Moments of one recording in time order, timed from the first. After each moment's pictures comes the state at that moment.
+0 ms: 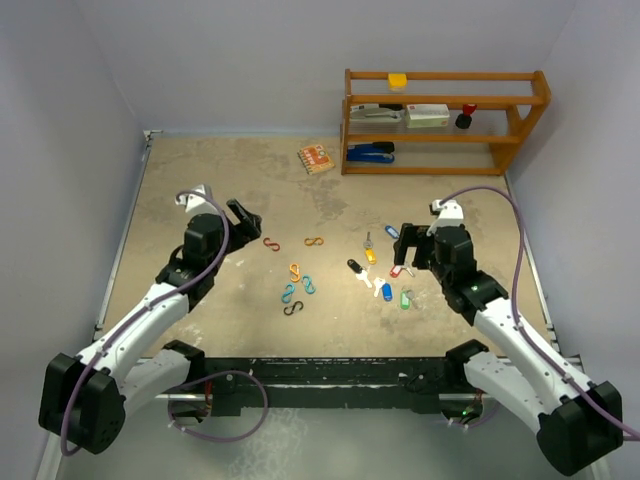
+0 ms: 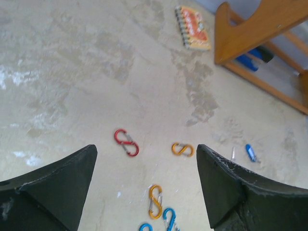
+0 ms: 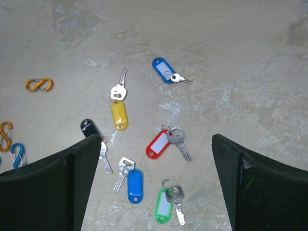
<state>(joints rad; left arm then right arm) -0.37 0.98 0.60 0.03 -0.24 -0.70 0.40 0.83 0.56 -0.22 0.23 0.29</state>
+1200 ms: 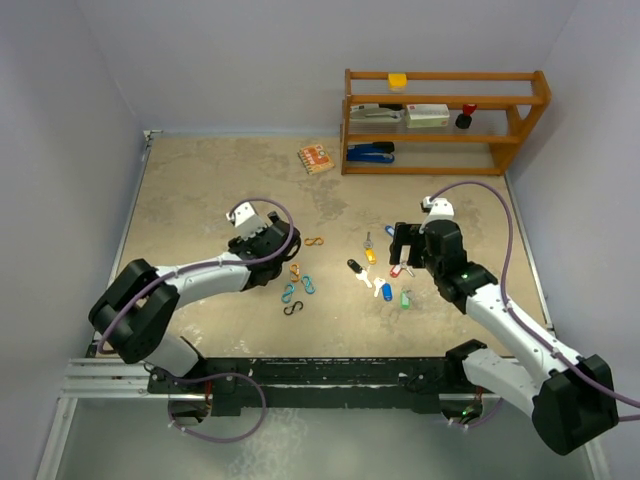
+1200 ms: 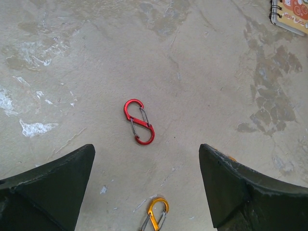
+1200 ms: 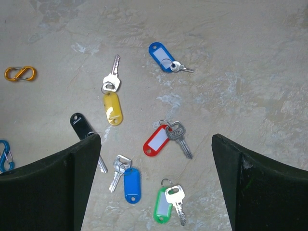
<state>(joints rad) -0.72 1.50 0.76 -0.11 -0.78 -1.12 0.40 0.97 0.59 -0.22 0.22 0.30</state>
